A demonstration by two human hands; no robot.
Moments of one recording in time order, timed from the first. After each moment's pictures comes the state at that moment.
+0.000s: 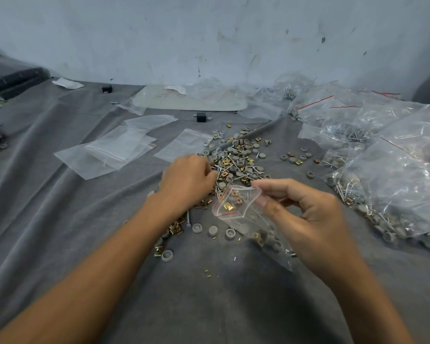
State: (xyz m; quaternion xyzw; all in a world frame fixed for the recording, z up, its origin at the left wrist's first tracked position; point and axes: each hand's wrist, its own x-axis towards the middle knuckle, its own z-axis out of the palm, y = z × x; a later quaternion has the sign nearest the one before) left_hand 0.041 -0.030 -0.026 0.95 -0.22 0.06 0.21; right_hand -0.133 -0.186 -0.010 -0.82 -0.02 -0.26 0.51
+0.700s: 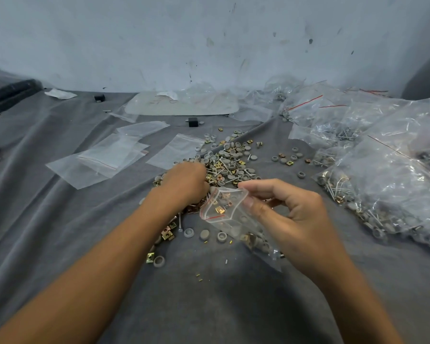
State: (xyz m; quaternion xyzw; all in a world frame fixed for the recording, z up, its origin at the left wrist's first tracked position) left_hand 0.061 -0.048 -0.027 0.96 -0.27 -0.01 0.02; right_hand -0.134 -0.189 -0.009 -0.81 -0.03 -0.24 0.53
